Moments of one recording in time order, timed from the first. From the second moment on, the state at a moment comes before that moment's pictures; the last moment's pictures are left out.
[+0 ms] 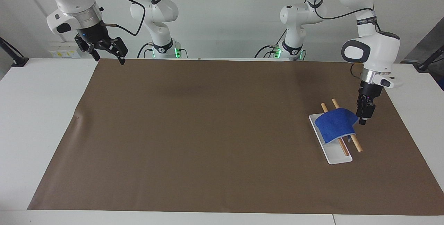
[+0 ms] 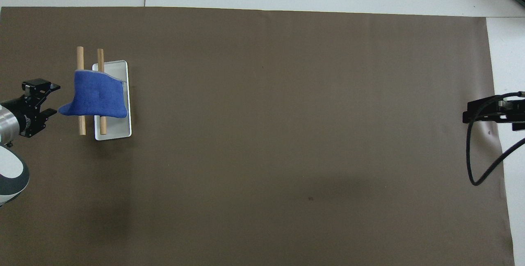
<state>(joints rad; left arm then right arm) 0.06 0.01 0.09 -2.30 -0.42 2.82 -0.63 -0.01 -0.07 -0.03 -1.62 -0.01 1.52 0.13</state>
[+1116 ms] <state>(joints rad) 0.06 -0.09 -0.03 -1.79 -0.18 1.77 -0.61 0.00 -0.09 -0.03 -1.67 -0.04 1.57 0.12</state>
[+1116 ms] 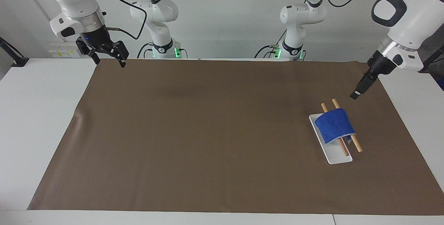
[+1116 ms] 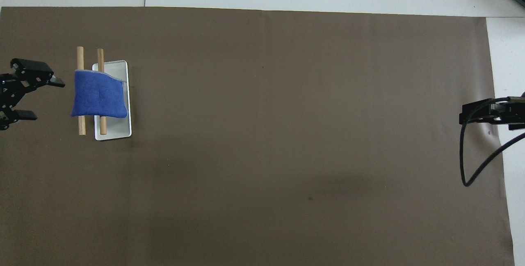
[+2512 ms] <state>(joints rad) 0.06 -0.23 -0.01 -1.68 0.04 1.55 -0.15 0.00 -0.15 -0.03 -1.68 -0.02 1.52 0.13</state>
